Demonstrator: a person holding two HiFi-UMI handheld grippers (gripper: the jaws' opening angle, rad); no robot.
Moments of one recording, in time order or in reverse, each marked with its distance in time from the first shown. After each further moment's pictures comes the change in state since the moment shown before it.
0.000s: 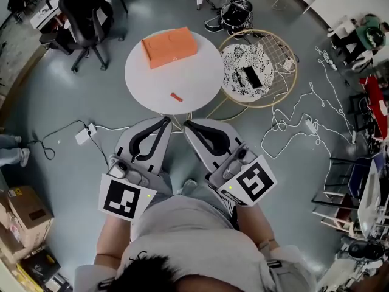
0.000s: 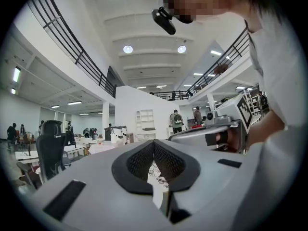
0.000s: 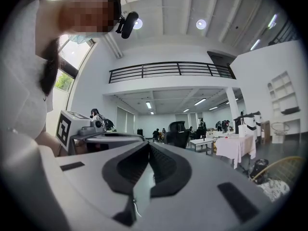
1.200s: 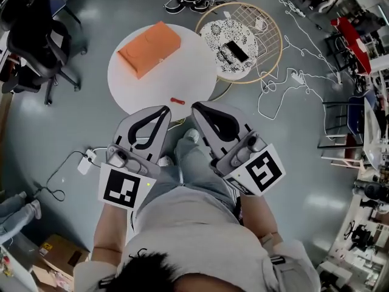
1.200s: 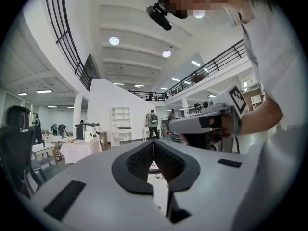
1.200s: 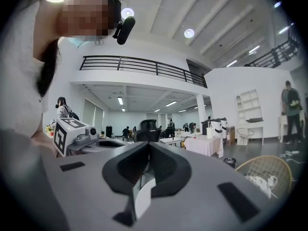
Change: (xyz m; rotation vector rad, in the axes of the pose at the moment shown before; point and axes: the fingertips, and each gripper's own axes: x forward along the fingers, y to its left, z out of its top) left arm 0.052 0.105 -0.034 0.030 0.000 -0.368; right arm 0.088 -0.065 -0.003 -0.005 0.034 -0.395
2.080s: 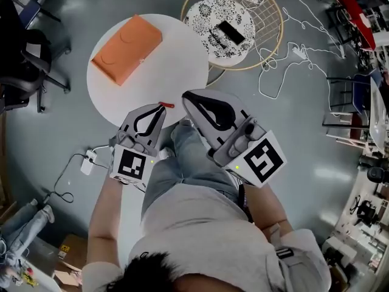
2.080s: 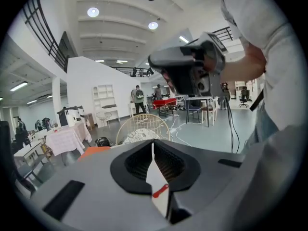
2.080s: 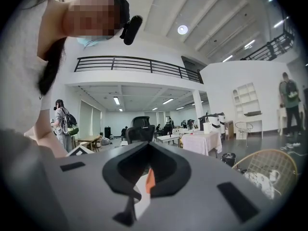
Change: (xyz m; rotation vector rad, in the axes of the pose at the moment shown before) left arm 0.107 0.015 -0.158 0.088 0.277 -0.189; right arm 0.038 -0.098 -0.042 0.071 0.024 -0.011
